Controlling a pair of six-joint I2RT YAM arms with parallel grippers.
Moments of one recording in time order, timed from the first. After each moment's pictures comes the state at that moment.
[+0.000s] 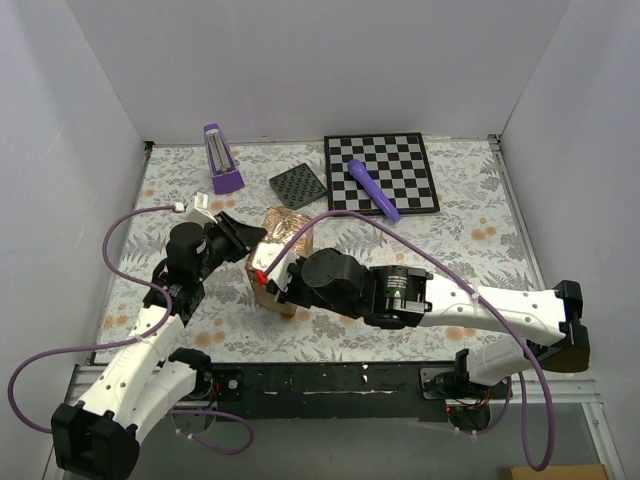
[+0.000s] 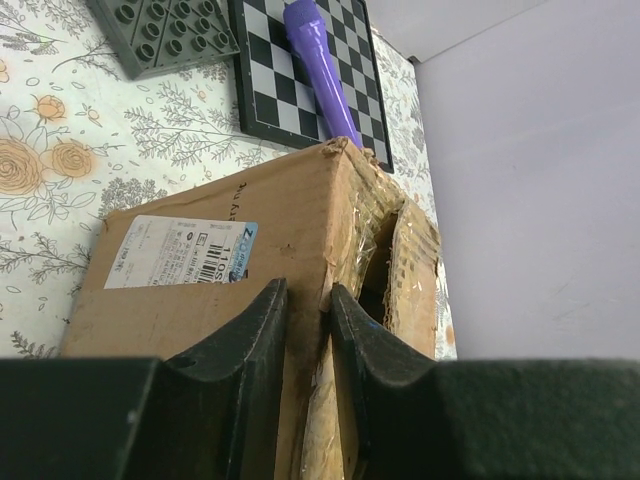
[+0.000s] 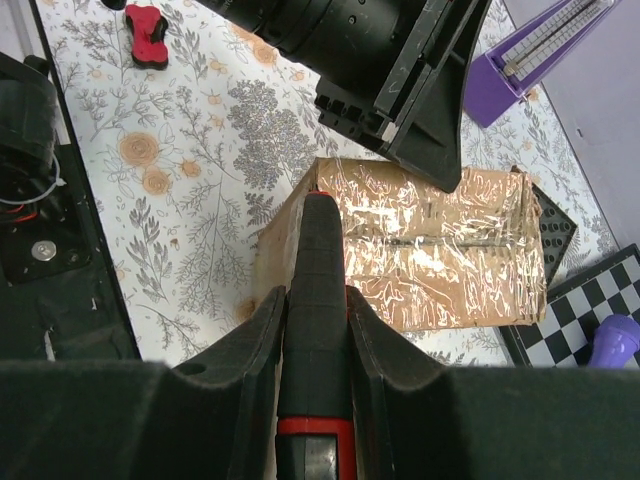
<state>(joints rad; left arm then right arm) -0.30 0.81 0.62 -0.07 0.21 -0.86 1.44 1.37 1.40 -0.42 0.31 -0.21</state>
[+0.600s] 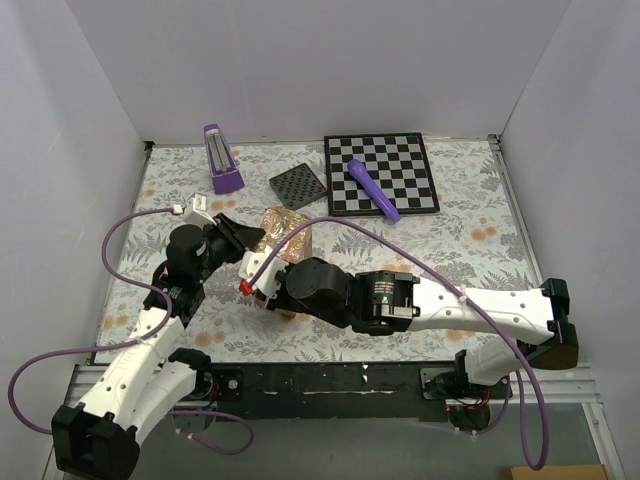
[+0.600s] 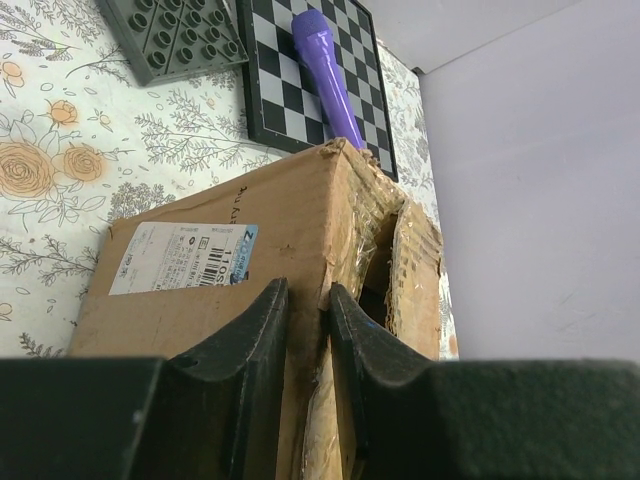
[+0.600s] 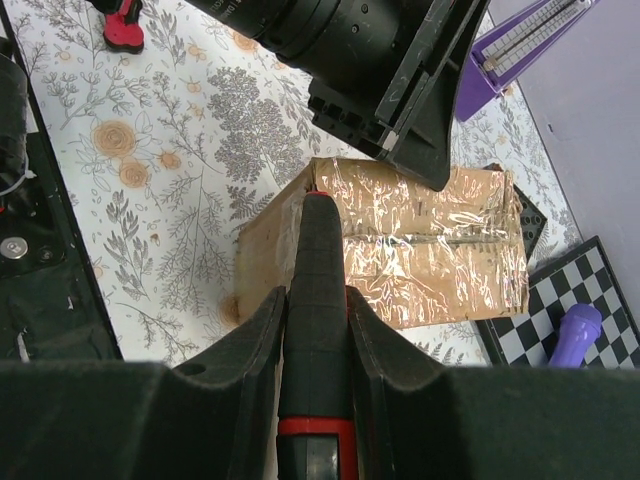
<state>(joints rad) -0.30 0.79 0.59 -0.05 0.19 -0.87 1.49 1.45 1.46 -0.46 0.42 -0.24</state>
